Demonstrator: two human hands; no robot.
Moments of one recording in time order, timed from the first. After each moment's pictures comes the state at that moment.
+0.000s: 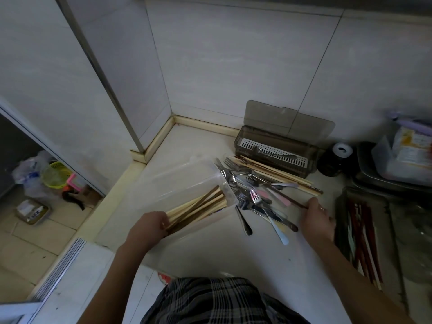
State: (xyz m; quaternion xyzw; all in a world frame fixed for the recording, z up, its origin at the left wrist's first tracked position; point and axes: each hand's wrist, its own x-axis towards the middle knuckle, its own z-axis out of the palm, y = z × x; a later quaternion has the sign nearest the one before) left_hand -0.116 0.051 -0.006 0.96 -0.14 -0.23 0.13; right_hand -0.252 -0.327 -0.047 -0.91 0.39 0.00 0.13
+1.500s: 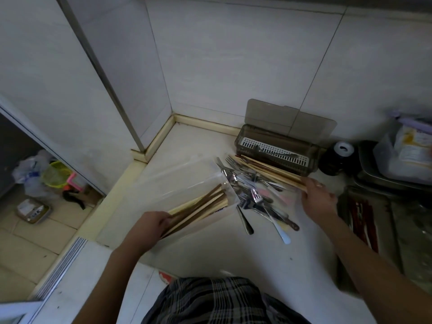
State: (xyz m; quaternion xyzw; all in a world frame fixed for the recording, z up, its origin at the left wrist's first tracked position) left_hand -0.119 0.057 -0.002 0.94 -0.19 -0.18 0.20; right_hand -0.217 -0.362 -0.034 -0.95 0.29 0.01 0.10
